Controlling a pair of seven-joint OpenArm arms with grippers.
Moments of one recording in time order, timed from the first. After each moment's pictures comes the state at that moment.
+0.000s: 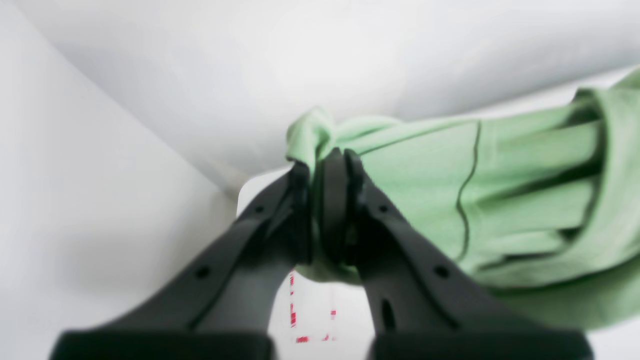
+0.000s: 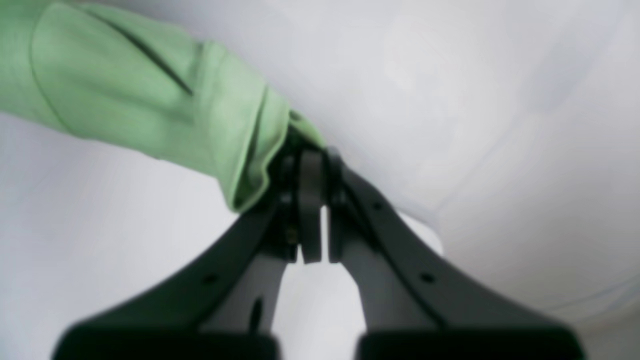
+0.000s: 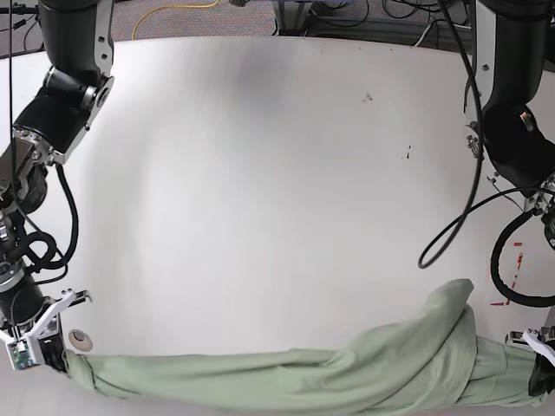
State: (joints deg) left arm -46.9 -18.9 -23.1 100.3 -19.6 -36.2 75.9; right arm 31.6 24.9 21.9 100.3 19.9 39.5 -54.4
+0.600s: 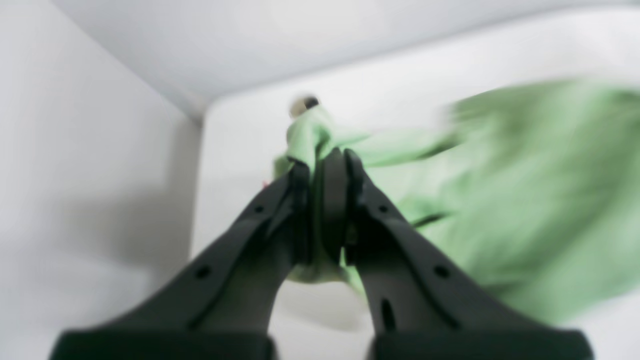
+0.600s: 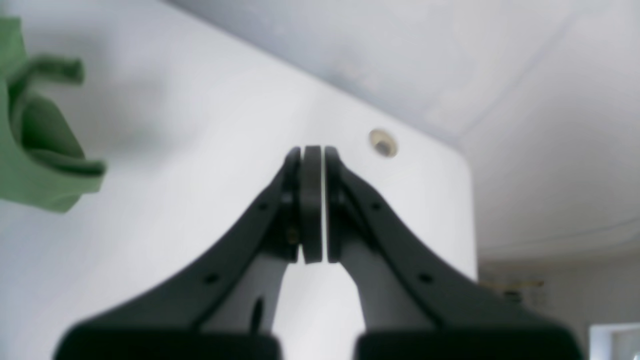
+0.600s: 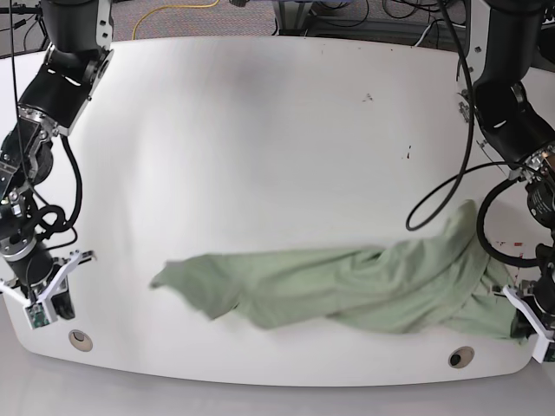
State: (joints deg) left arm -35.5 -18.7 -23.5 98.7 -18.1 -36.0 76.5; right arm 21.4 25.5 22.4 99.1 17.9 39.2 -55.0
